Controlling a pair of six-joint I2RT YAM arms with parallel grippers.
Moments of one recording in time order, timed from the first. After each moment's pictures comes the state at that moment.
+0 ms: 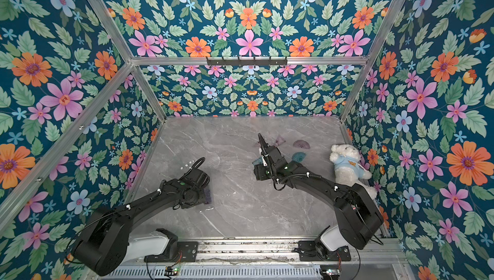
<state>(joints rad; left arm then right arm) -0.49 1.27 0.56 -0.66 -0.22 -0.79 0.67 1.49 0.96 -0.34 -0.03 0.40</state>
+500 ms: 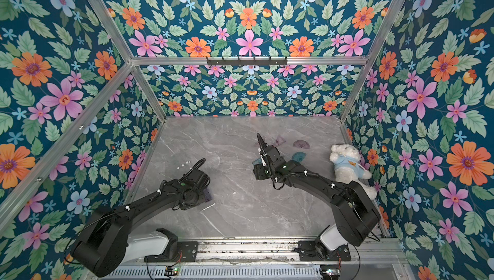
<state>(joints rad) -0.51 1.26 0.57 -0.69 -0.23 -0.81 0.67 1.51 0.98 -0.34 -0.02 0.39</state>
